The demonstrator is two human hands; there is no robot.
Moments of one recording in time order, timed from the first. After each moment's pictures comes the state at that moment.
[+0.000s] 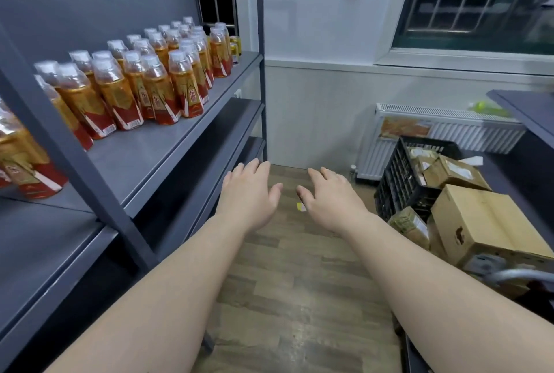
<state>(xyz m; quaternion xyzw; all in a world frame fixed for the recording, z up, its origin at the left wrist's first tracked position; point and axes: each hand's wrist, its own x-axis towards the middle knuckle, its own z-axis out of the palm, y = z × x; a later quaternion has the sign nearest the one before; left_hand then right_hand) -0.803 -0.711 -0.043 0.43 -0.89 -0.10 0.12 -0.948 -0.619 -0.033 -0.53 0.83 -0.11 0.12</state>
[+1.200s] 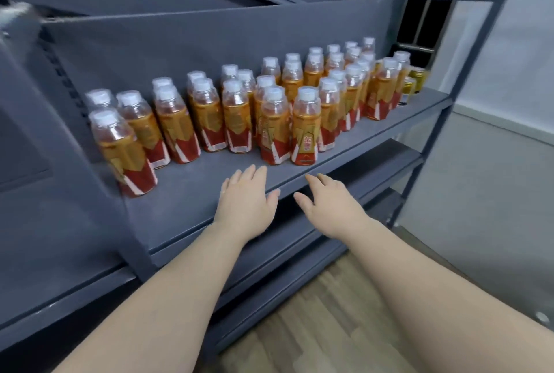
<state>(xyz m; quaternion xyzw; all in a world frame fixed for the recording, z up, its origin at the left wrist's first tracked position) -0.794 -0.925 -0.026 0.75 -0.65 -0.05 0.14 -0.964 -0.965 -0.025 -0.82 0.54 -0.07 0.16</state>
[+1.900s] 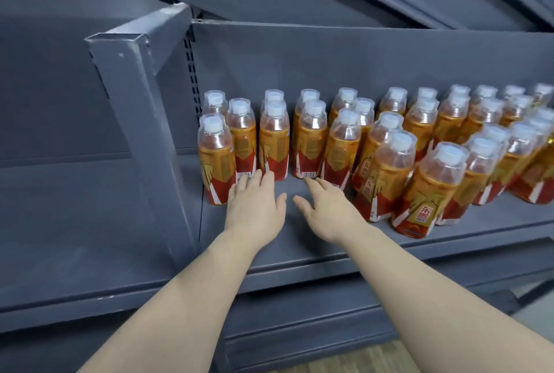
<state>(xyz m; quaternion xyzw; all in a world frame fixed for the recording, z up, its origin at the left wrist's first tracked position) -0.670 -0.959 -0.033 0.86 -0.46 0.00 0.20 -0.790 -1.063 -0.027 -0.91 0.35 -0.07 0.19</state>
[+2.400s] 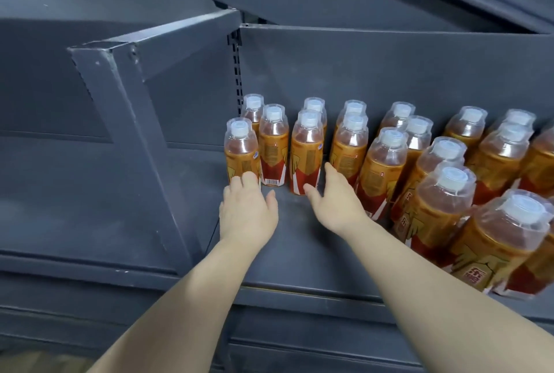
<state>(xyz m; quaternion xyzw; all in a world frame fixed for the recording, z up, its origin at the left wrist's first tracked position) -0.669 -0.965 -0.024 0.93 -0.21 0.07 0.30 -0.734 -1.117 -0.029 -0.89 0.29 -0.15 0.32</state>
